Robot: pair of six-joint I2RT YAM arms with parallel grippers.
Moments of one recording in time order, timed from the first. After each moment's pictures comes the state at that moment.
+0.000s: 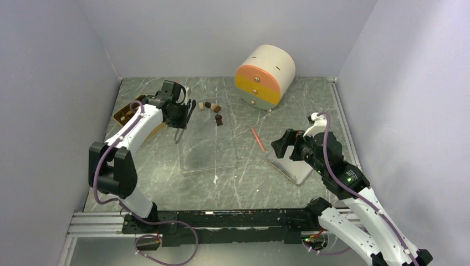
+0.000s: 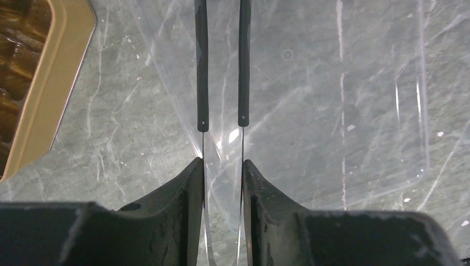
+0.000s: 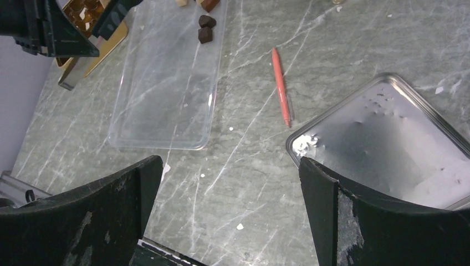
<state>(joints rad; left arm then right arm) -0.27 1.59 1.34 -0.76 0.02 -0.12 0.55 0.63 0.82 -0.60 0.10 0.48</state>
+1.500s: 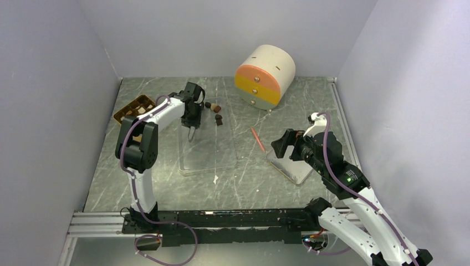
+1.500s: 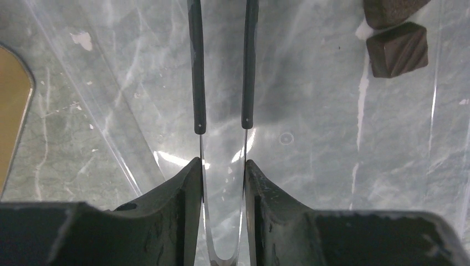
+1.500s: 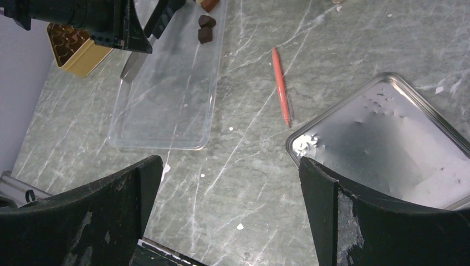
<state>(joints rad) -0.35 1.96 1.48 -0.66 -0.10 -0.21 0.55 0.63 0.82 -0.60 0.10 0.48</state>
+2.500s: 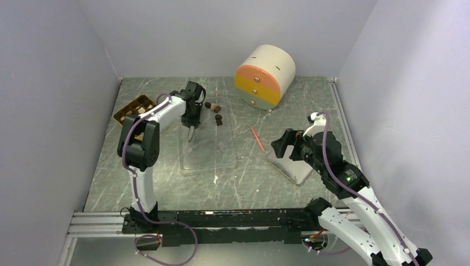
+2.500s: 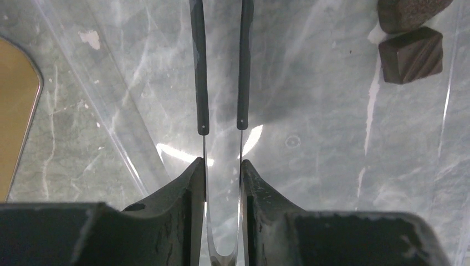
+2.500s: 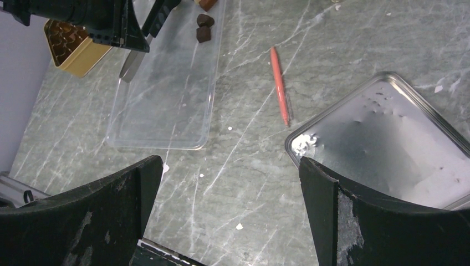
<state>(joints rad) -0.35 2.00 1.54 -0.70 -0.13 -0.23 0.55 0.63 0.82 -0.60 0.11 0.48</state>
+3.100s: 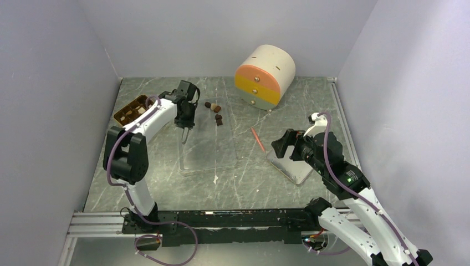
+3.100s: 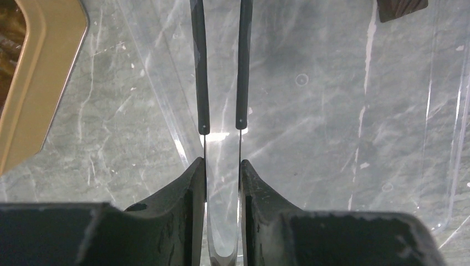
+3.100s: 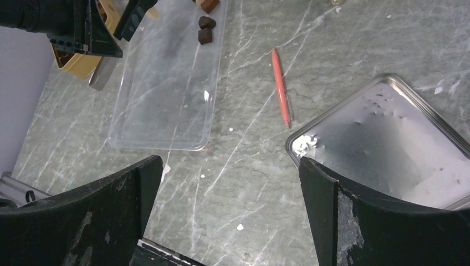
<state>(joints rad) -0.35 1.79 1.44 -0.78 -0.14 -0.22 0.55 0.62 0.82 -0.60 0.11 0.48</state>
